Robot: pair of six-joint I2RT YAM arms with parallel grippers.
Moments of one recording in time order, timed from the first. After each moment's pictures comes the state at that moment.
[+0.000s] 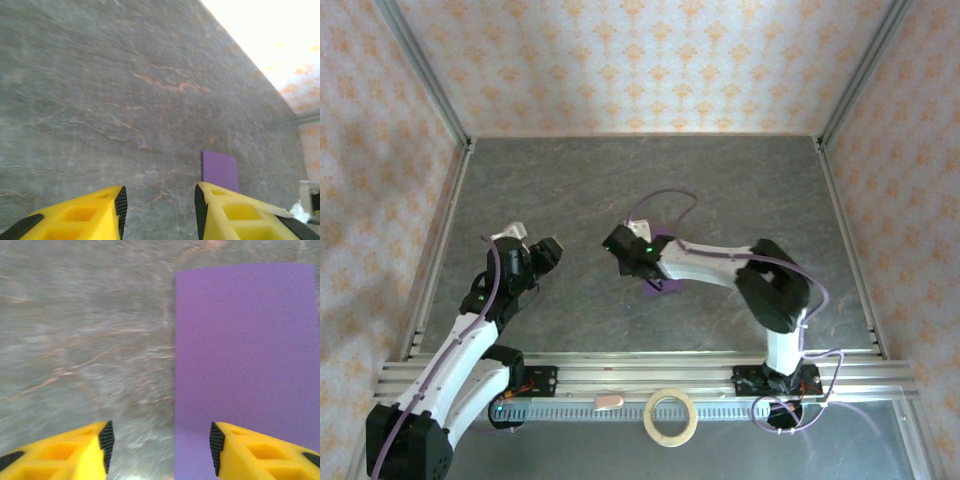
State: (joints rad) left arm -0.15 0.78 0.42 -0.18 0.12 -0.82; right arm 0.95 1.82 1.22 -0.48 0.29 0.72
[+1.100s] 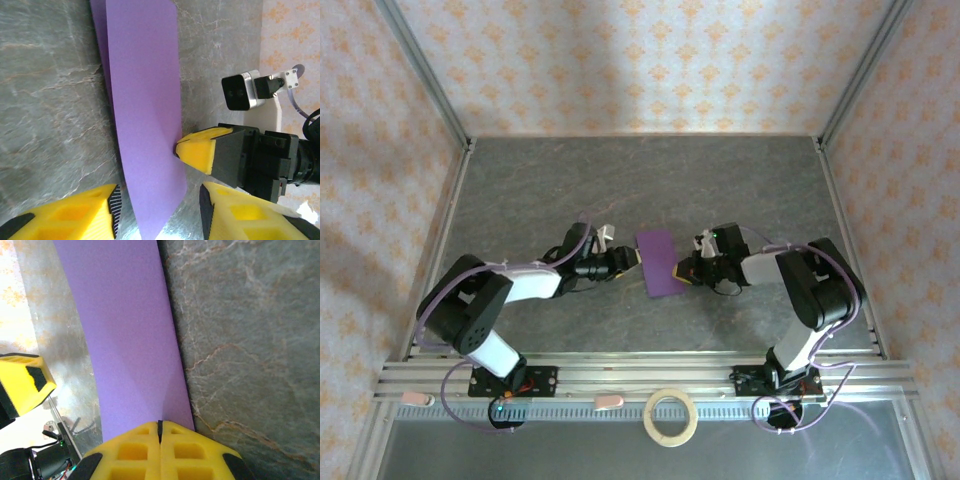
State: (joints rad) left arm -0.49 1.59 0.59 0.35 0.50 -0.99; right arm 0.36 1.69 0.59 0.17 -0.75 0.71
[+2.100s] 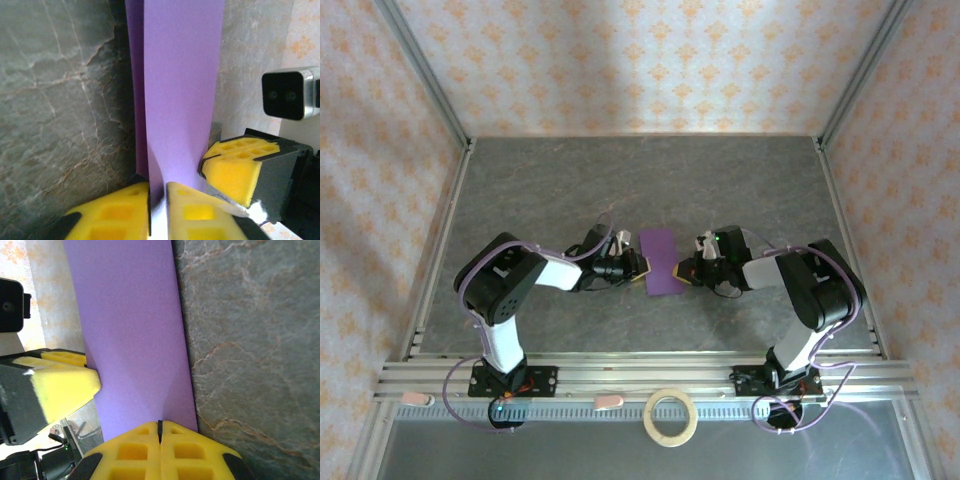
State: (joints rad) left arm -0.55 1.82 0.69 0.42 0.53 -1.04; right arm 0.35 1.69 0.54 0.26 -0.75 0.76
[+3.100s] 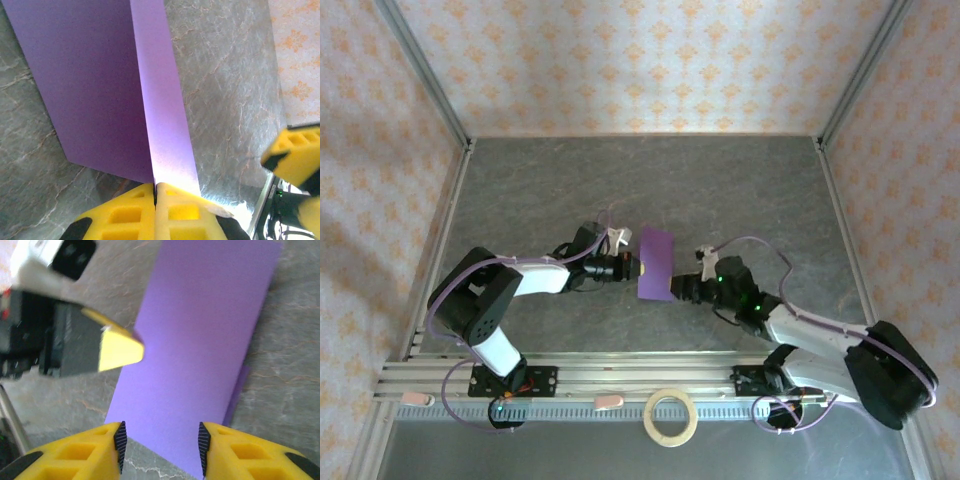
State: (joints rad) left arm -0.53 1.65 0.65 0.27 0.57 -0.67; right arm 0.71 1.06 0.27 0.28 -0.20 0.56
